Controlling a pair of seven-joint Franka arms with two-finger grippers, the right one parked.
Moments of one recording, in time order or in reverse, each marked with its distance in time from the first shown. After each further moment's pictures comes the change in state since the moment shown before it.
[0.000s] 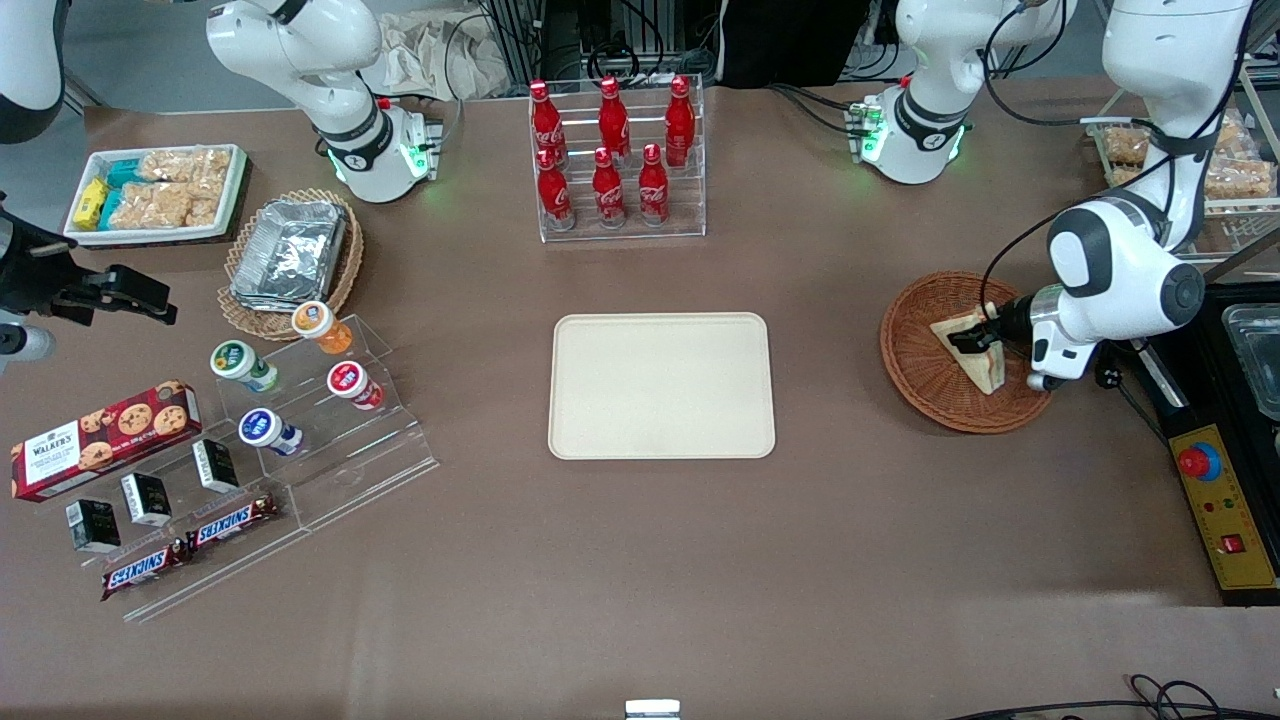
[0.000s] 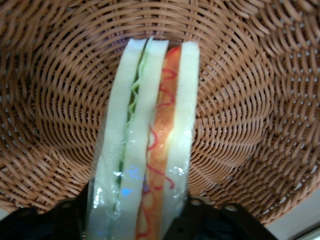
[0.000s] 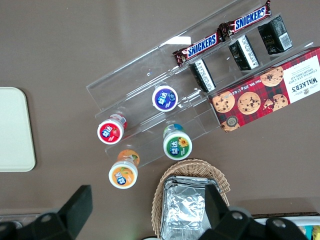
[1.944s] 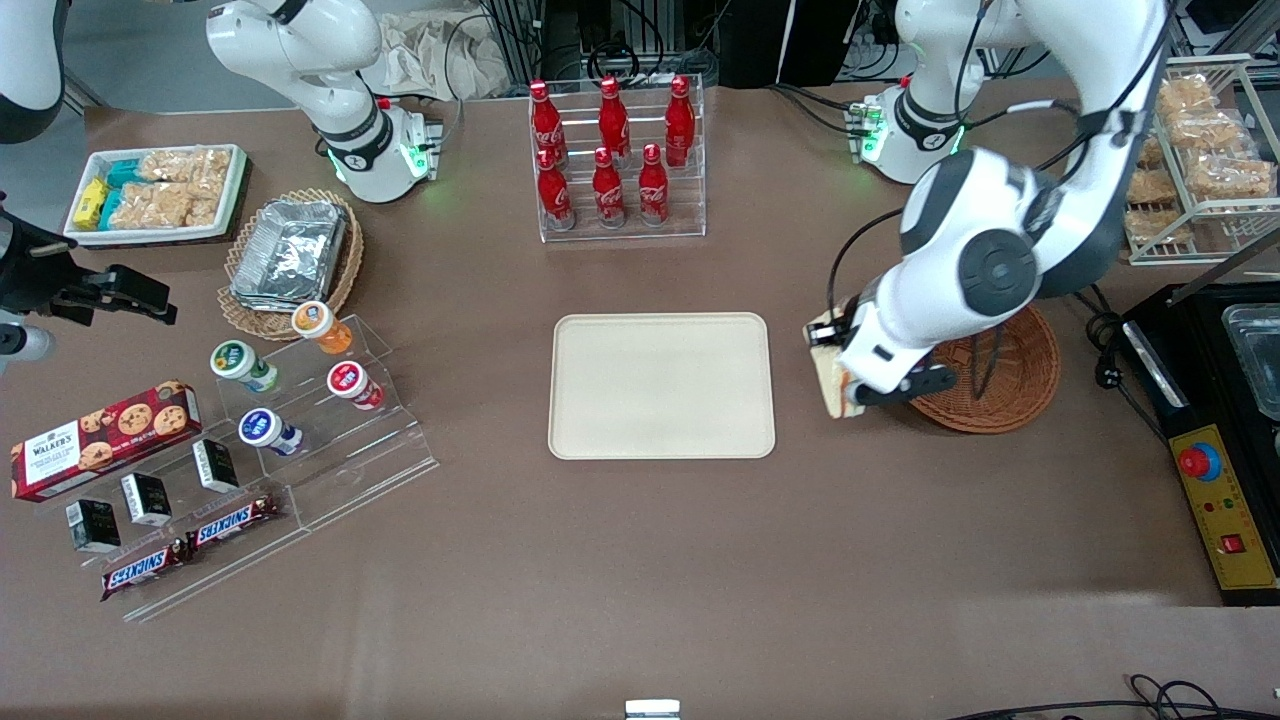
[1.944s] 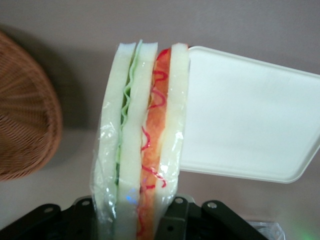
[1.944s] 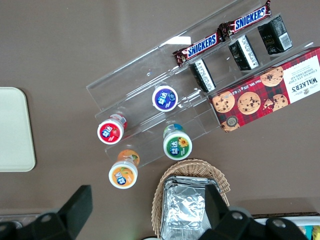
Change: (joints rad) arm -0.088 0.076 -0.500 0.584 0.183 -0.354 -0.343
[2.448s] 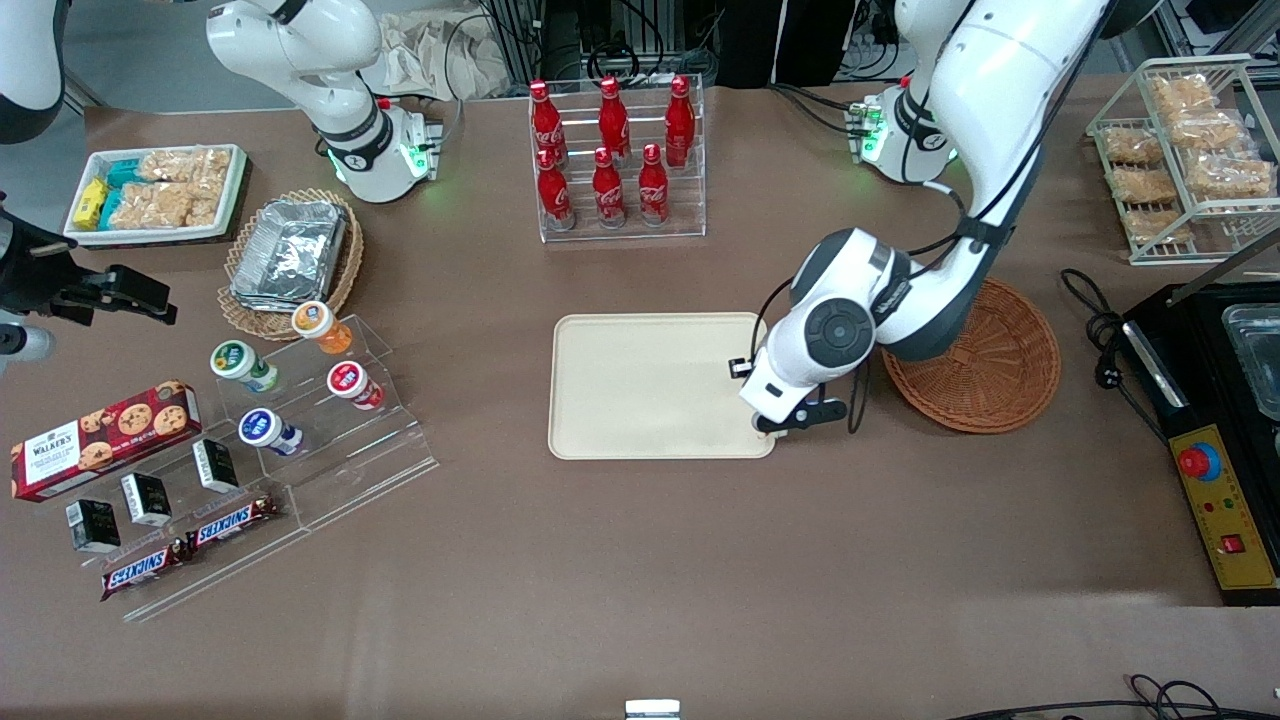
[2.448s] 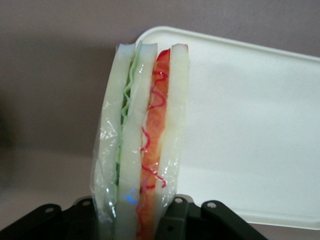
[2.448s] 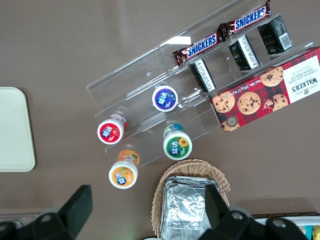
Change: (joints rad) arm -0.130 0.246 -0.004 0.009 0.116 0.192 -0.122
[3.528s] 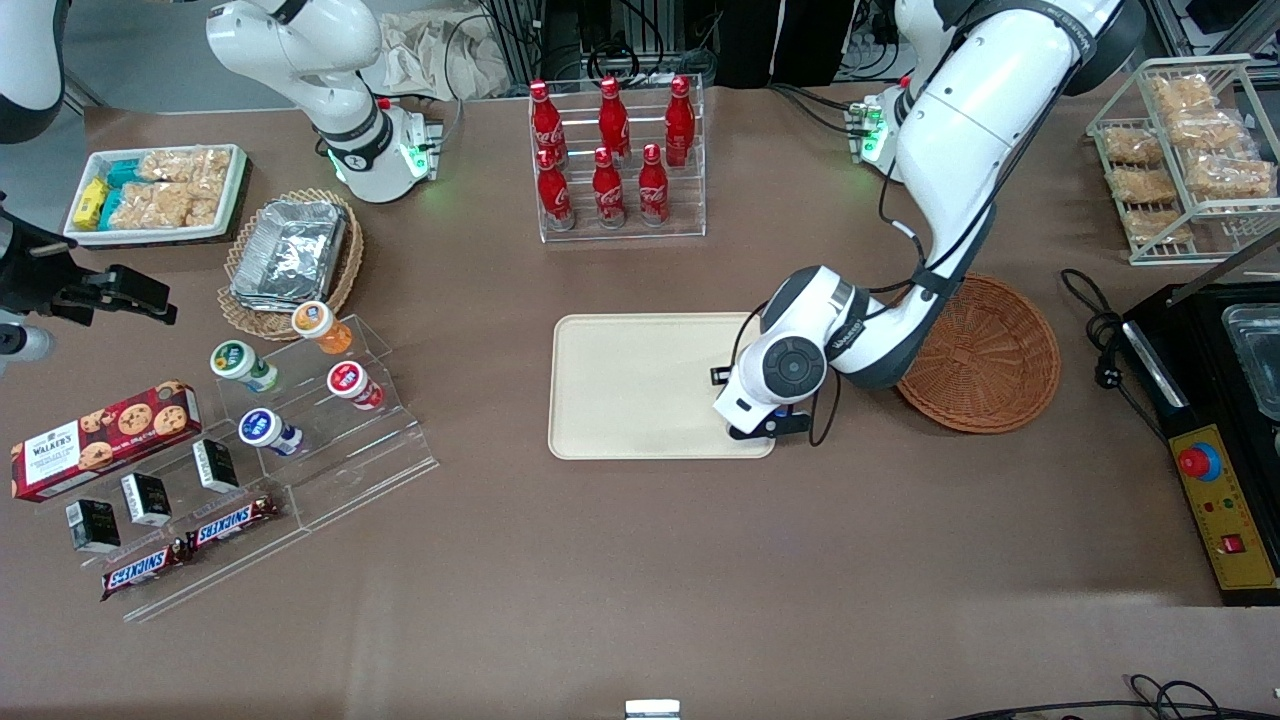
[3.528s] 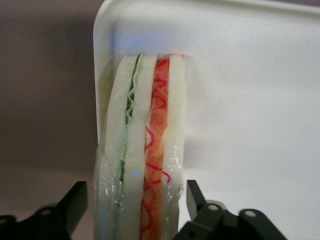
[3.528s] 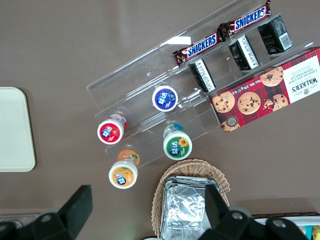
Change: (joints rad) arm -0.034 0.143 0.000 0.051 0.054 0.023 0.000
